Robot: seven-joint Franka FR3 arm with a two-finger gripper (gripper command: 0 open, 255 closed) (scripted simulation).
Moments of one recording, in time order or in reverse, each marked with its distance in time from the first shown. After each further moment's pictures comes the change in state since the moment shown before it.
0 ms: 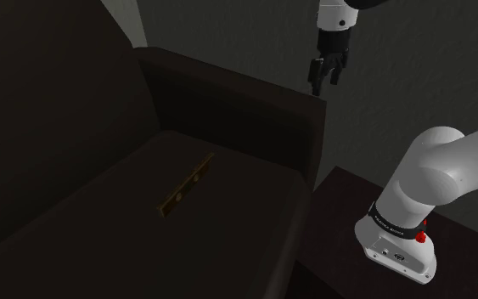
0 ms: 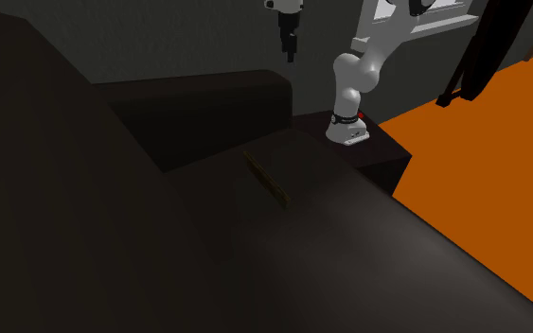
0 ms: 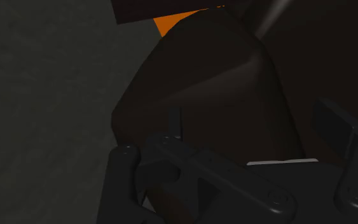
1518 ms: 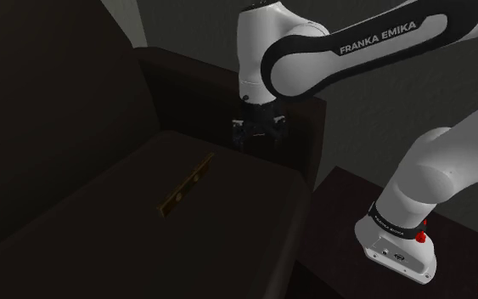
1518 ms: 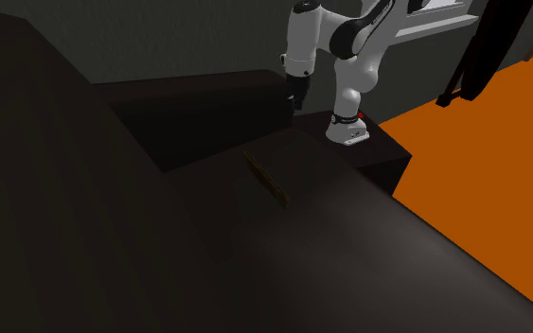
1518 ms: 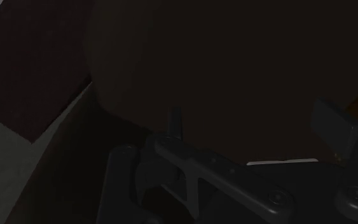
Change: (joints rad) arm -0.067 0.291 0.568 -0.036 0.291 0.402 1.011
